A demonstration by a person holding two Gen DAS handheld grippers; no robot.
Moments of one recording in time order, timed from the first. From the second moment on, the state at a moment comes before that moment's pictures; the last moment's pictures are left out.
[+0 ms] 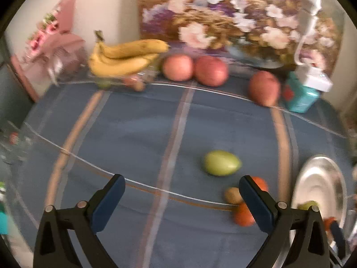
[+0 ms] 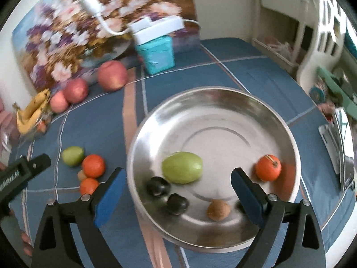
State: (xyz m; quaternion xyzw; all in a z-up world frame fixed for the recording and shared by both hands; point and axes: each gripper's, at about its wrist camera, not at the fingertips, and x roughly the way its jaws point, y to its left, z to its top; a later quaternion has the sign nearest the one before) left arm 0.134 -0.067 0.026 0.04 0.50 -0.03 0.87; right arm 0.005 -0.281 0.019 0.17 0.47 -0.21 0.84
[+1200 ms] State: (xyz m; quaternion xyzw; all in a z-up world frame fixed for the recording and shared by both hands) left arm 0.198 -0.019 0.009 -0.08 0.50 -0.08 0.86; right arm 0.083 -0.200 0.000 0.17 0.50 -0.09 0.85
